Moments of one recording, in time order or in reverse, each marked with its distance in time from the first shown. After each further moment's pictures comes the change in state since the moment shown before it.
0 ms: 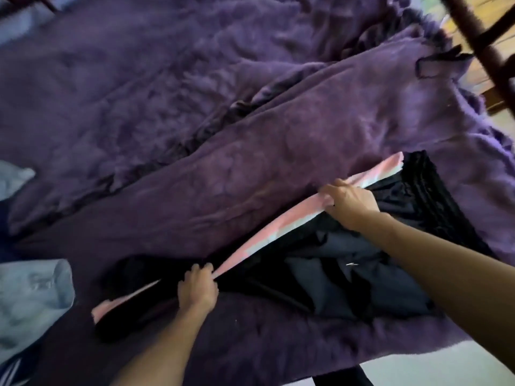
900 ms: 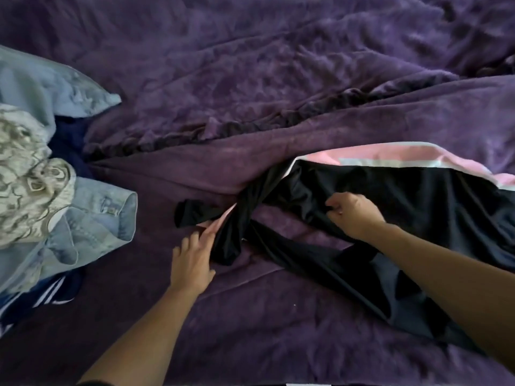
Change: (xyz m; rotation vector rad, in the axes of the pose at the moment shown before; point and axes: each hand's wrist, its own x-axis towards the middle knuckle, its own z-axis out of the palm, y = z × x) left_hand 0.014 -0.191 0.034 -0.007 0.217 0.053; right_hand -0.002 -0.196 0.044 0.120 -0.050 -0.127
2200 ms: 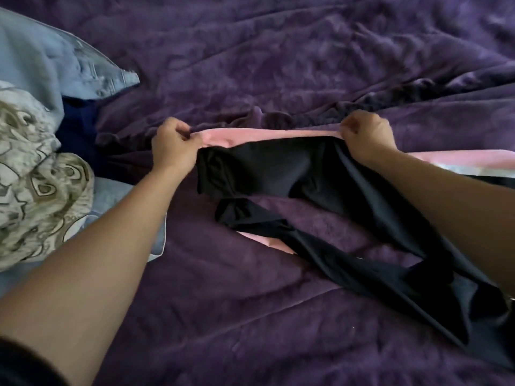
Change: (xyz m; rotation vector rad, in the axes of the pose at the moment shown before) left_hand 0.200 -0.132 -0.122 -0.946 0.463 -0.258; right_hand 0.147 -0.146 -0.012 0.078 0.367 0.047
